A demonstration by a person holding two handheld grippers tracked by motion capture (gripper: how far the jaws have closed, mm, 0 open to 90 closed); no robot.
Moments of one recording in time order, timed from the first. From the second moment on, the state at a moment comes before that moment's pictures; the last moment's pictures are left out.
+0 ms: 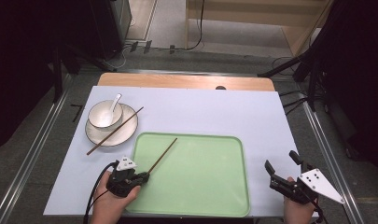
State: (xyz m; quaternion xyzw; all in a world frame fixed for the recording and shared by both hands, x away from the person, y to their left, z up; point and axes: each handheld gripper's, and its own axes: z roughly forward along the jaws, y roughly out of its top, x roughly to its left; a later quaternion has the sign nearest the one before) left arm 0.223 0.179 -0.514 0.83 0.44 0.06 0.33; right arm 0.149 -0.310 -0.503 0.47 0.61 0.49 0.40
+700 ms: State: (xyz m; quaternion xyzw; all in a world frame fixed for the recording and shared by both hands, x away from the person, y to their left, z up) left arm 0.237 0.166 -0.492 0.83 0.41 0.07 0.37; right arm 0.149 -0.312 -0.503 0.48 0.61 0.49 0.40
